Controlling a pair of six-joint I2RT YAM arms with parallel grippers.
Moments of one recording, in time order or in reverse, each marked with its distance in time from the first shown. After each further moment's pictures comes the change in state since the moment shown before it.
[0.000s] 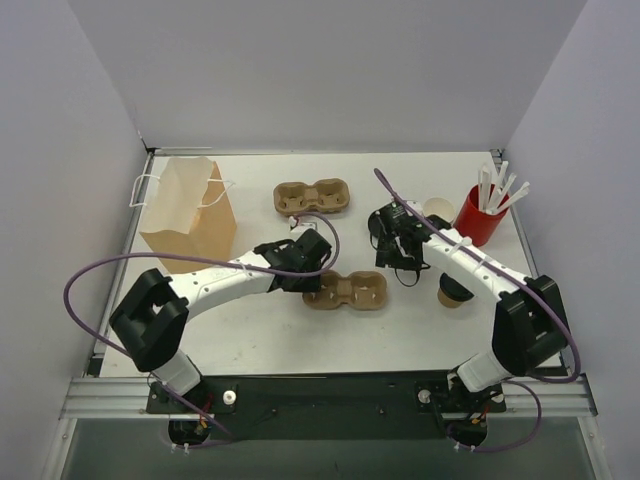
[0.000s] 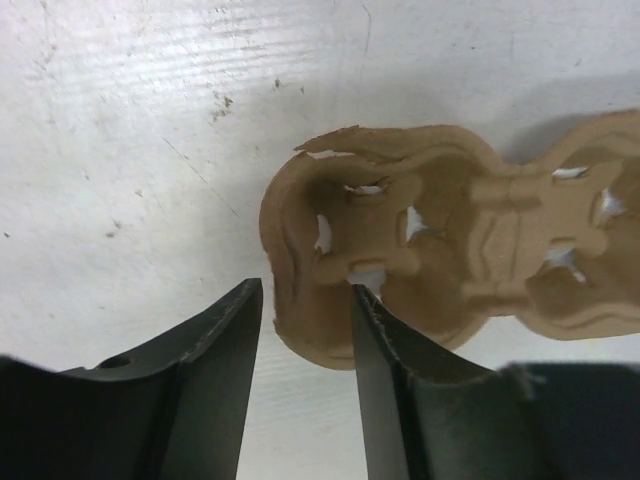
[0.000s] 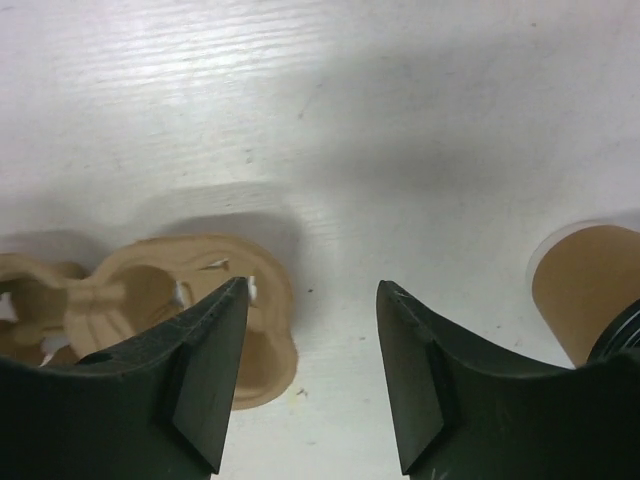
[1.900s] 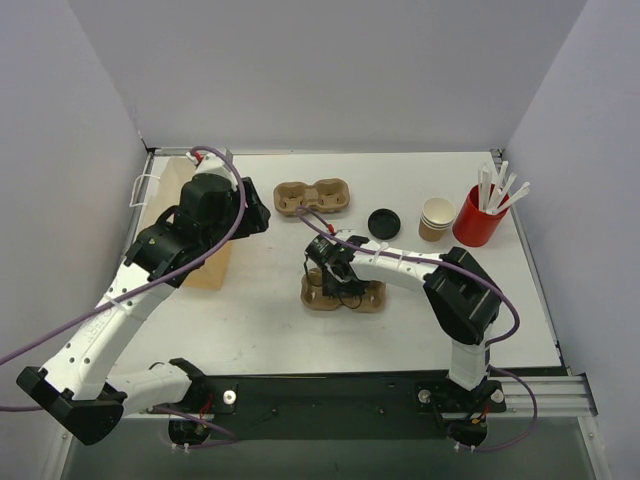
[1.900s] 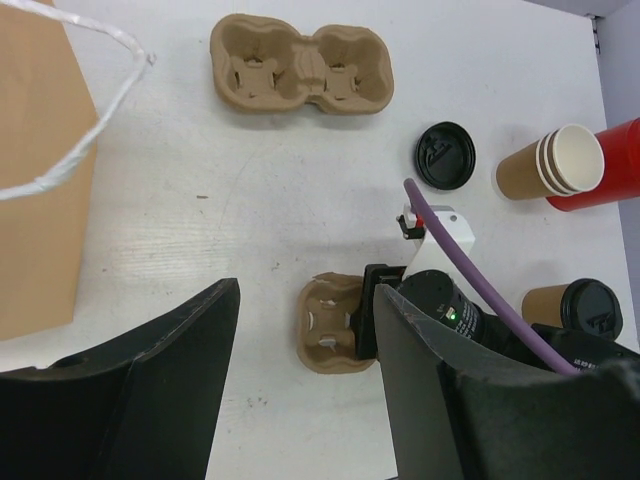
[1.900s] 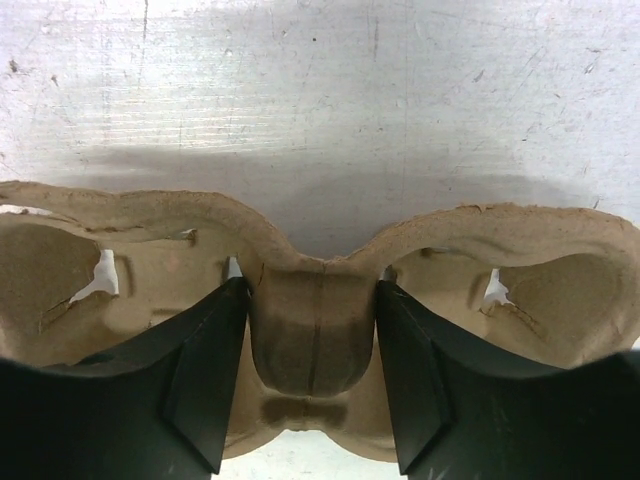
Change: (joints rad) left arm 0.249 -0.491 0.254 -0.188 0.008 0.125; right arm 0.381 0.331 0.145 0.017 0.061 0.256
